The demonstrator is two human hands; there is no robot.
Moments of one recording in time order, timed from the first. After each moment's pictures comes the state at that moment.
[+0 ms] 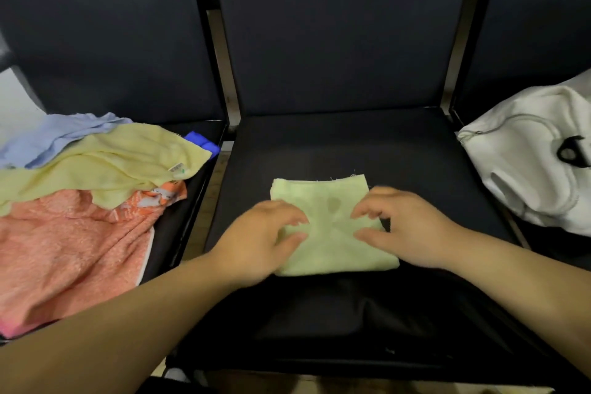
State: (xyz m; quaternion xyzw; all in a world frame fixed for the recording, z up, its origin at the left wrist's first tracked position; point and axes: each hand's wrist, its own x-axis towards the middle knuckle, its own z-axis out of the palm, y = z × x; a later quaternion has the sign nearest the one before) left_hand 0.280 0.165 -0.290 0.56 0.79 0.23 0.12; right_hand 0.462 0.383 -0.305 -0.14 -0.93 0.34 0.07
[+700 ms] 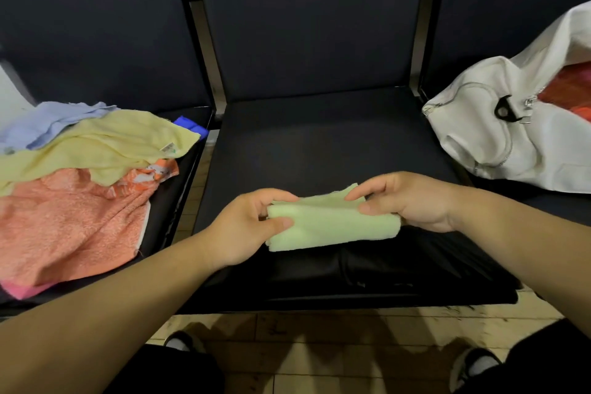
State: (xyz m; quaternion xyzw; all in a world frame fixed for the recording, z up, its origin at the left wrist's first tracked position) left_hand 0.319 0.139 -0.287 0.41 0.75 0.40 0.34; right_hand 0.513 0.373 -0.279 -0.25 -0.71 0.65 -0.10
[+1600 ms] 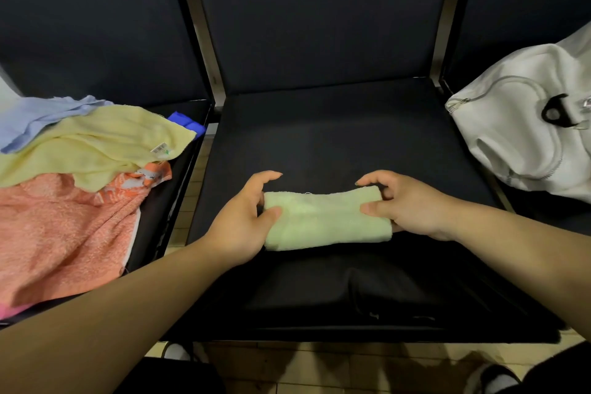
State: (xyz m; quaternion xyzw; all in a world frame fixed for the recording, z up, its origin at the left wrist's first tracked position) left_hand 0.291 0.164 -0.312 0.37 0.84 0.32 0.23; right_hand 0.479 0.391 -0.322 -0.32 -0.72 0.62 -0.04
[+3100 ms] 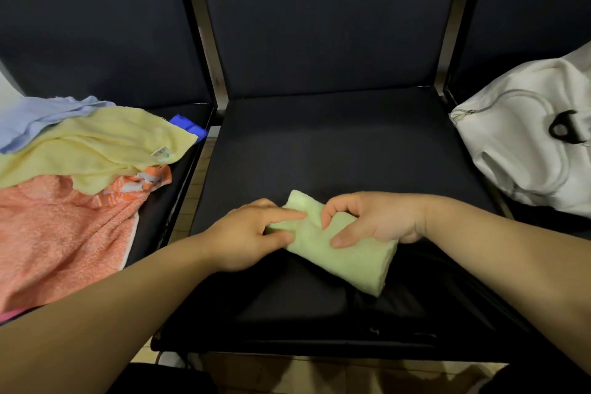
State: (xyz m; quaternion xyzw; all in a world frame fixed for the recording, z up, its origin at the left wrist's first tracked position) left_hand 0.269 0.166 -0.315 0.50 0.79 0.14 0.32; right_hand 0.441 0.378 -0.300 -0.18 -0.74 0.61 -0.23
